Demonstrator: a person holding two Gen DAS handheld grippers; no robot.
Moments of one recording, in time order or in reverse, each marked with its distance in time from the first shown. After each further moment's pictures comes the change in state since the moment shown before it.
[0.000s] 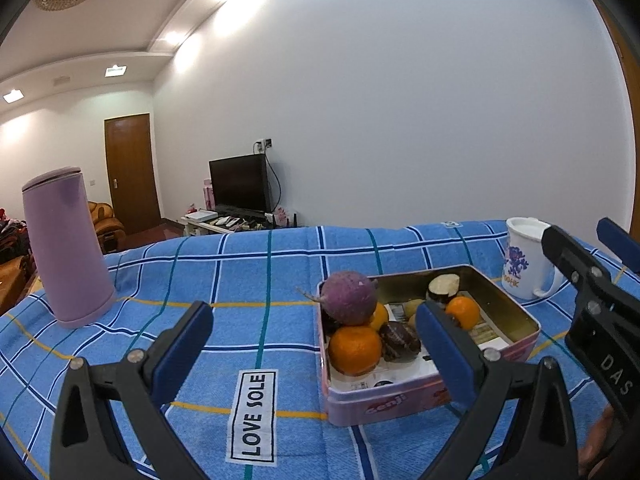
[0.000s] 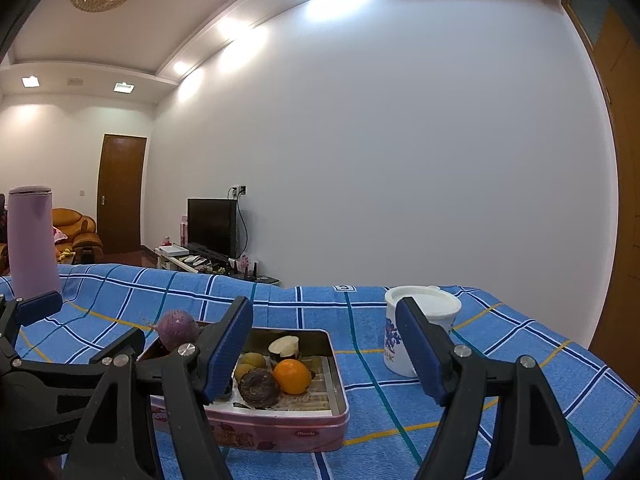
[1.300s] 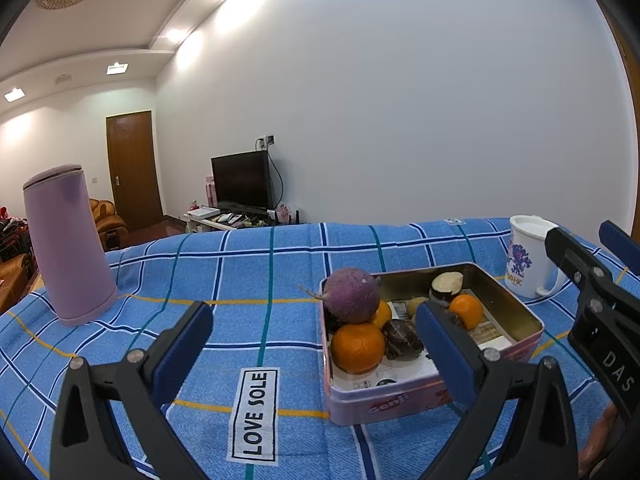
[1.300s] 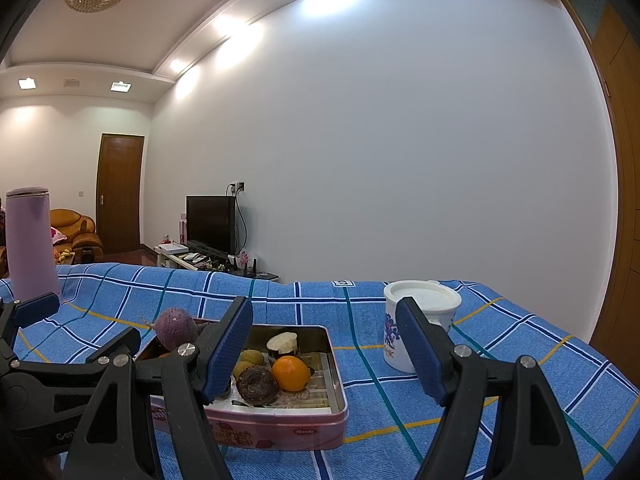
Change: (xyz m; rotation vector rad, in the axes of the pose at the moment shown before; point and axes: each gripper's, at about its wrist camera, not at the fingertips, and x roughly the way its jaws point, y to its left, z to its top) left arm 0.001 -0.001 0.000 -0.004 0.010 0.007; right arm 0.003 -0.002 -0.001 0.013 0.019 -0.001
